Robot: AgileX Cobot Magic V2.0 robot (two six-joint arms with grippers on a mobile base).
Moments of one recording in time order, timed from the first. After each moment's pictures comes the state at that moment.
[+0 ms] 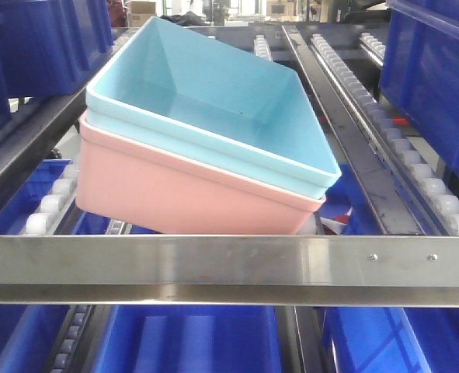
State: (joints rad) left arm -0.35 0.22 -0.13 0.03 0.21 -0.16; right arm 0.52 0.49 -0.39 -0.15 0.16 0.19
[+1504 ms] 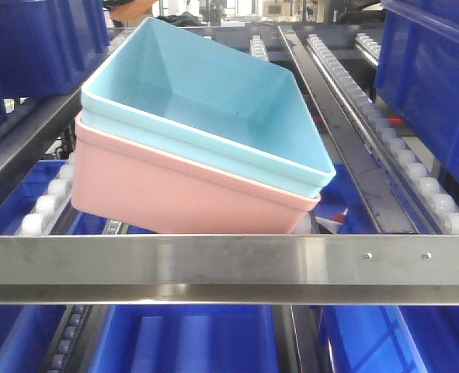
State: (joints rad) left arm -0.03 -0.01 0.03 0.00 0.06 -0.11; right arm 0.30 0.37 -0.24 -0.15 0.16 0.19
